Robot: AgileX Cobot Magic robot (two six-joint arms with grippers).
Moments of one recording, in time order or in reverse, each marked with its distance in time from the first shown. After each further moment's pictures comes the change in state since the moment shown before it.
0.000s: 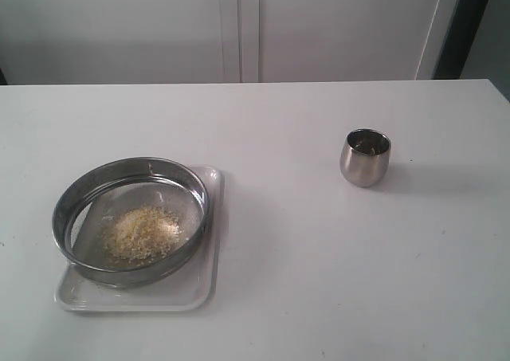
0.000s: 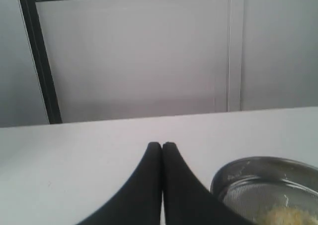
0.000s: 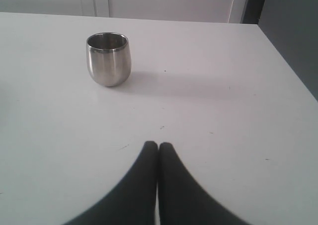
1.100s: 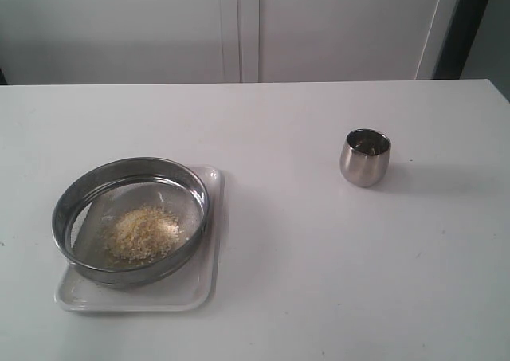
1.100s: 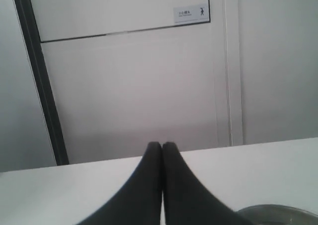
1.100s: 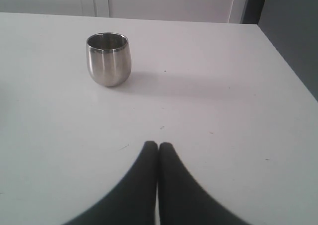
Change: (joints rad) left arm 0.000 0.088 -0.242 -0.056 0.071 0.104; right arm 0.000 0.000 0.000 0.000 0.000 0.000
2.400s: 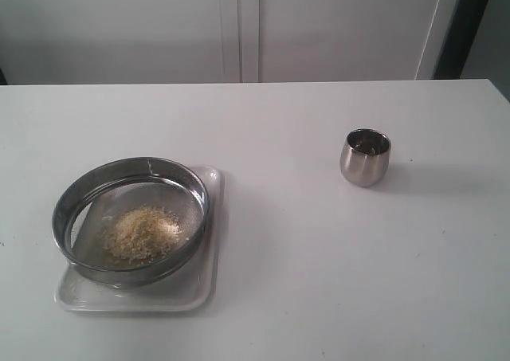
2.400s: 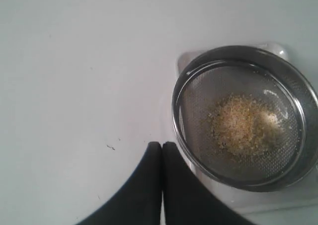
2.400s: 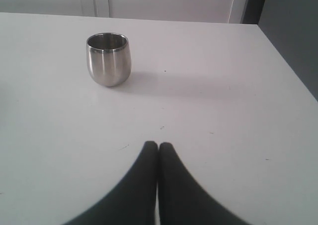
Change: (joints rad) left arm 0.000 0.859 -0.669 0.002 0.757 -0.063; right arm 0.000 0.000 0.000 0.000 0.000 0.000
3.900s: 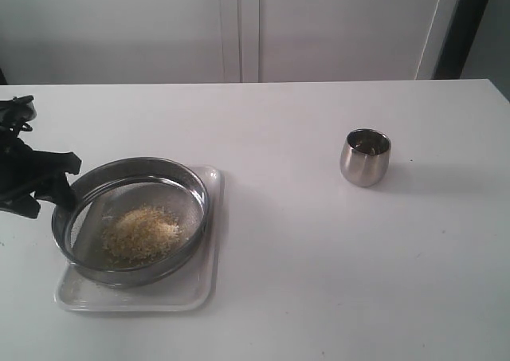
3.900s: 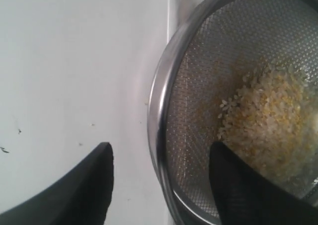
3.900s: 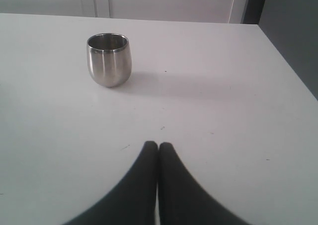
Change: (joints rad) left arm 0.000 0.735 -0.143 -0.233 -0.048 0.045; right arm 0.000 0.000 0.000 0.004 -0.002 0.000
